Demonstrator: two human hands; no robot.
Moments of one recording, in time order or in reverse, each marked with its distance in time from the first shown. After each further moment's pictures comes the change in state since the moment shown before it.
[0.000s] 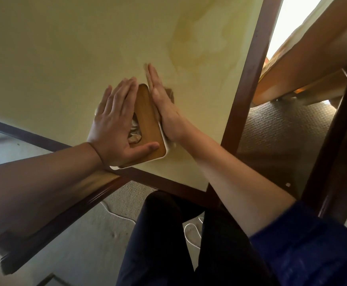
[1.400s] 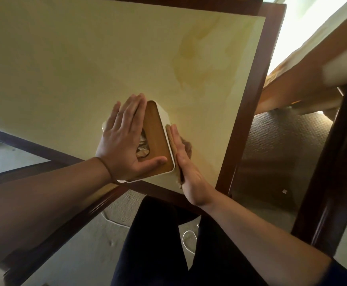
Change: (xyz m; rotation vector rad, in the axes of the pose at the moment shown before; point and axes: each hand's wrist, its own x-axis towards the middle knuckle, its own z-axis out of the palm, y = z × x) left_hand 0.001 -0.003 -0.001 0.005 -0.037 -0.007; right_hand -0.098 0.014 0.022 0.217 -0.004 0.199
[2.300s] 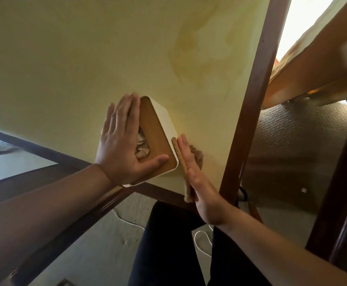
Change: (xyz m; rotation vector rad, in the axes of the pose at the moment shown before) left_hand 0.000 0.016 0.001 -0.037 0.002 -0.128; right_hand -0.035 -0.001 -0.012 0.062 -0.012 0.022
